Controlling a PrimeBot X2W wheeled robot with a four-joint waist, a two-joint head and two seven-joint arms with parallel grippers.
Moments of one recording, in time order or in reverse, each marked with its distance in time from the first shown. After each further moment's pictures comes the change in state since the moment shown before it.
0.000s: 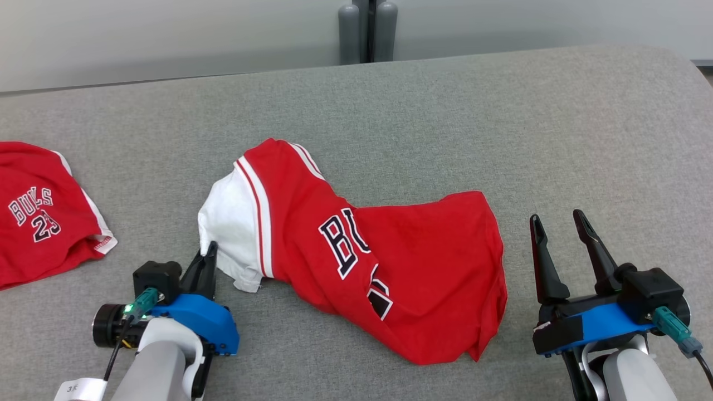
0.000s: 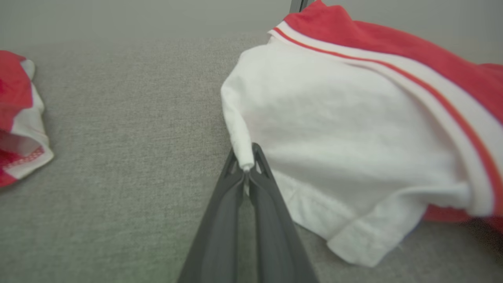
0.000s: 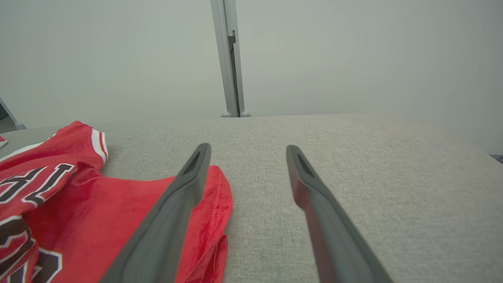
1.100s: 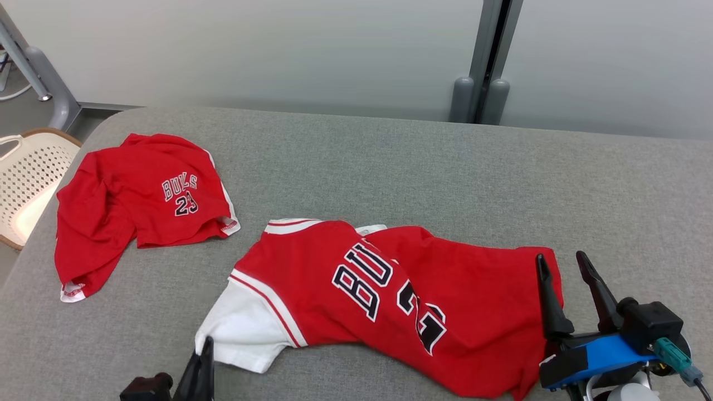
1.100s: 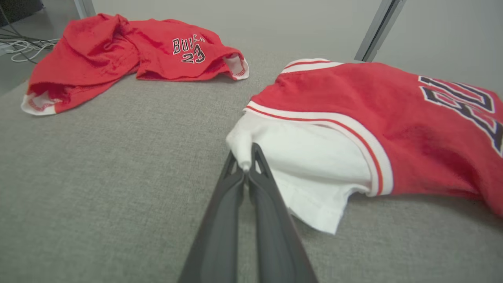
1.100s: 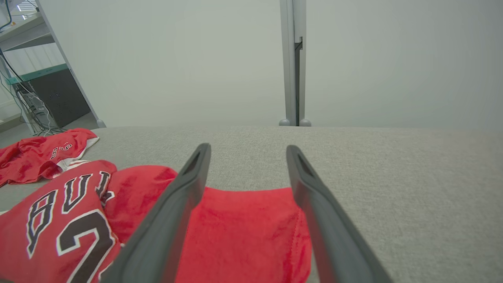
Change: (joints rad) left arm 0.443 -0.028 0.089 -0.432 -0.030 0.041 0.012; right arm 0.088 0.000 -0.016 0.032 0.038 0.000 0.000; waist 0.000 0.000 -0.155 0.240
